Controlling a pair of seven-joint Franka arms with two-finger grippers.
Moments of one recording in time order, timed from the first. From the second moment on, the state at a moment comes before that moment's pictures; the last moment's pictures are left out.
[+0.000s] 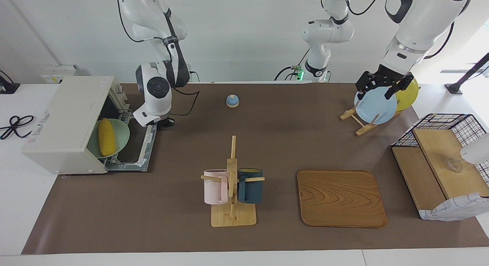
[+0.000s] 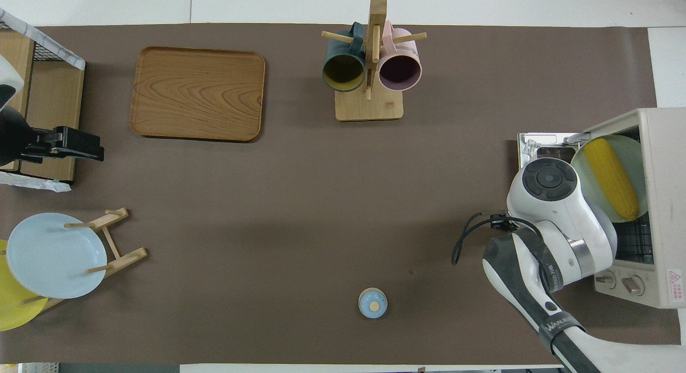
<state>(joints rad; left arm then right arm) -0.07 -0.04 -0.04 -1.65 -0.02 1.61 -0.05 0.05 0.05 0.10 -2.34 -0.31 2.09 0.40</state>
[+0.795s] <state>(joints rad) -0.07 -0.04 -0.04 -1.65 -0.02 1.61 -0.05 0.06 0.01 0.11 -2.20 -0.35 1.84 0.34</state>
